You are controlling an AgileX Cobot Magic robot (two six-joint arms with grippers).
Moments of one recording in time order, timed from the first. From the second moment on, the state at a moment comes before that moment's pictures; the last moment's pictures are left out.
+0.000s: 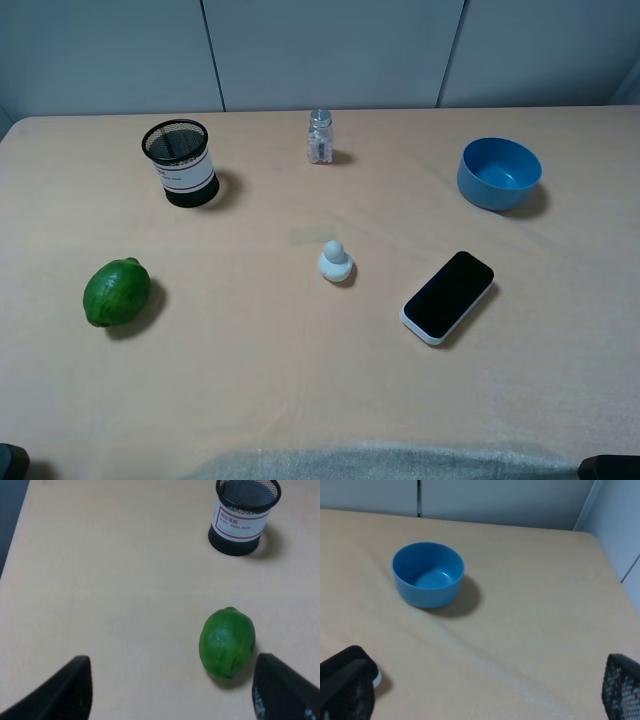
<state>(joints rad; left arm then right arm) -0.06 -0.01 -0.50 0.09 1.06 -0.06 -0.02 -0.01 -0.50 0.02 1.03 -0.15</state>
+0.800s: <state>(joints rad) -0.06 0.08 -0.53 0.09 1.07 -0.06 -0.02 -0.01 -0.50 0.02 1.03 -0.15</state>
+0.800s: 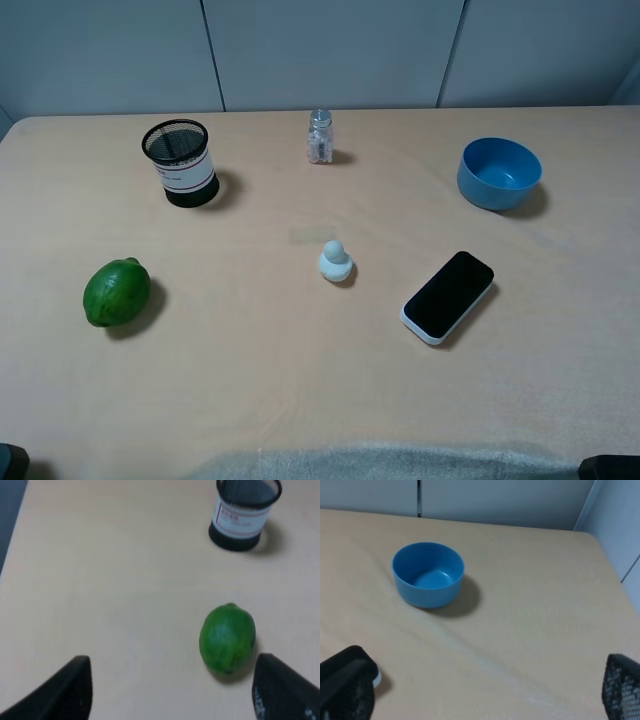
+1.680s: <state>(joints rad) -0.06 0.84 -0.62 0.08 1.00 -0.02 -0.02 -0.01 -0.50 0.02 1.03 -0.15</state>
